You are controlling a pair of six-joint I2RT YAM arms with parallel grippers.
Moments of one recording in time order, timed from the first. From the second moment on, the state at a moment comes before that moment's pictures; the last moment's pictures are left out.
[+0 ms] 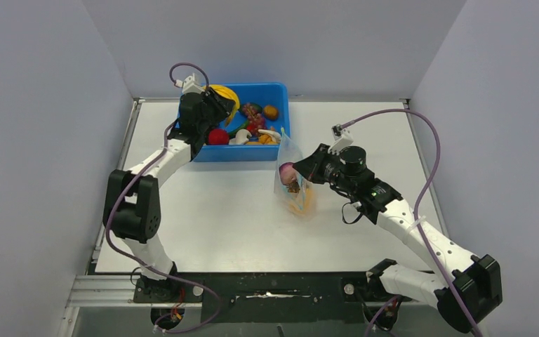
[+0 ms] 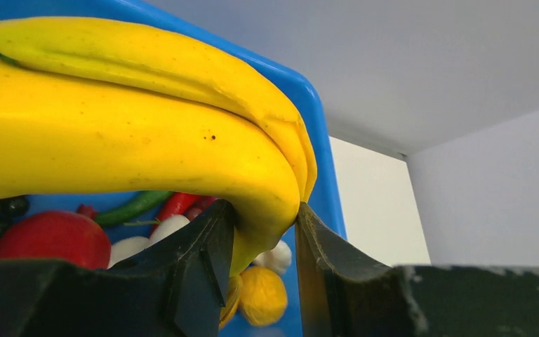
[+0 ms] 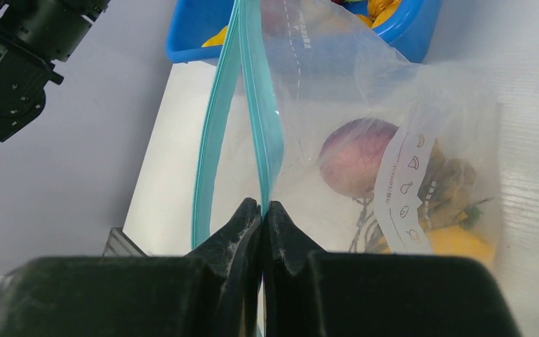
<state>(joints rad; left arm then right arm) -0.26 1.80 1.29 0.31 0.03 -0.74 0.55 1.07 0.83 -0.10 -0.12 0.71</state>
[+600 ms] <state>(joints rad) -0.35 1.12 0.91 0.14 0.34 -0.80 0.57 1.16 0.83 0.06 -0.28 0.84</state>
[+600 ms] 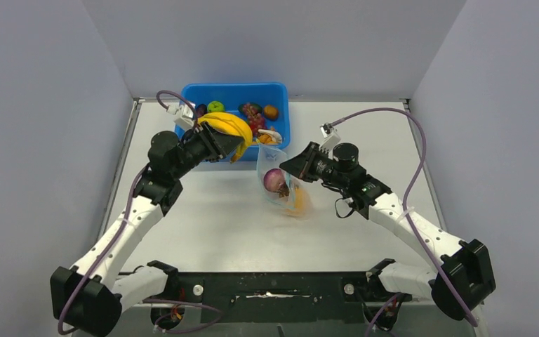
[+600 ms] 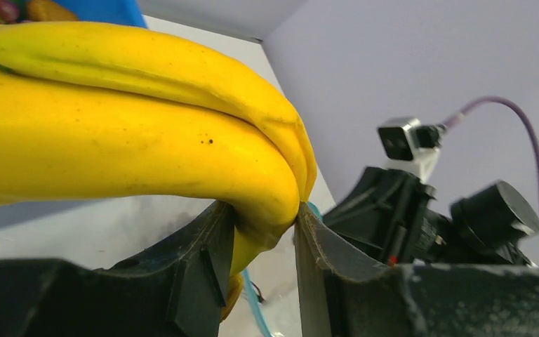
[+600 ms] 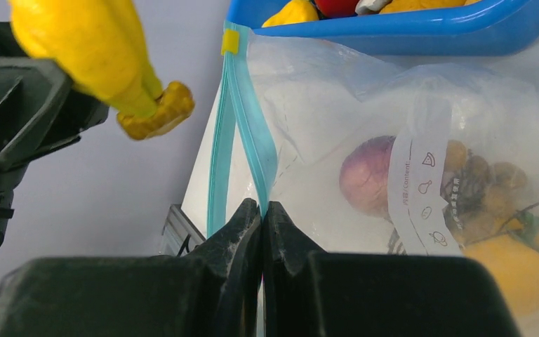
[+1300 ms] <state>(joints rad) -0.55 1.00 0.72 0.22 0.60 -1.11 0.60 1.18 0.84 0.06 -0.25 0.79</state>
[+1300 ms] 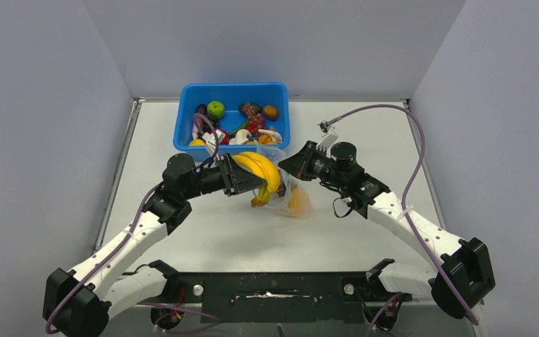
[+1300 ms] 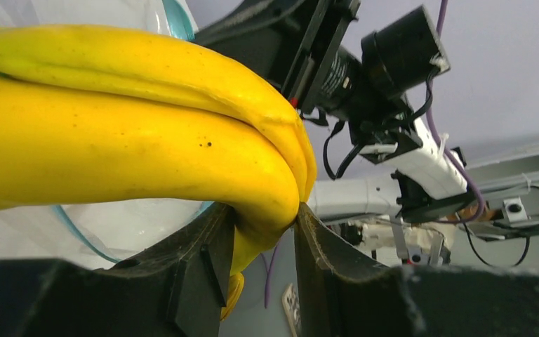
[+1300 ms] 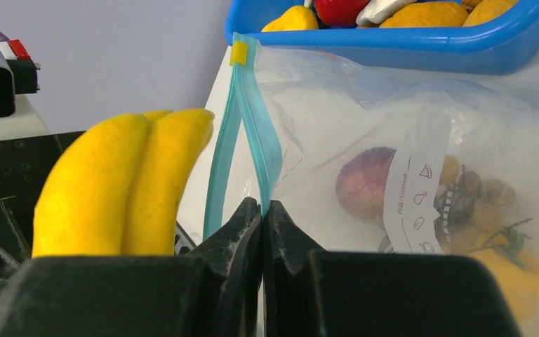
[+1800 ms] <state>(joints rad) -0.57 1.02 0.74 0.02 0.85 -0.98 0.60 1.18 0.89 0.04 -0.30 0.59</state>
